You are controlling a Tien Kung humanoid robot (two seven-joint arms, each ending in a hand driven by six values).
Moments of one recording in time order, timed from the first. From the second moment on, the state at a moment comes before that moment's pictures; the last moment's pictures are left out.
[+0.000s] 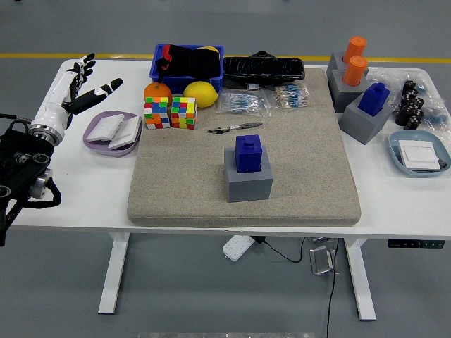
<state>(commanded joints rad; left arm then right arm) -0.73 0.38 -0.74 -0.76 0.86 0.24 -0.30 -0.04 -0.41 1.29 0.38 -1.25 0.14 -0.19</state>
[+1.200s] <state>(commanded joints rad) -0.52 0.52 -1.05 -0.90 0.94 0.27 -0.34 0.25 -0.52 0.94 0.30 -1.06 0.14 -0.21</state>
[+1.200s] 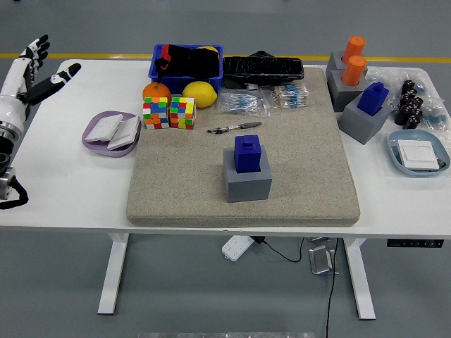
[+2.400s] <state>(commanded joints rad) -0.60 0.47 -0.96 -0.83 0.90 0.26 -0.32 0.22 -0.51 0.87 0.31 -1.10 0.15 -0.22</state>
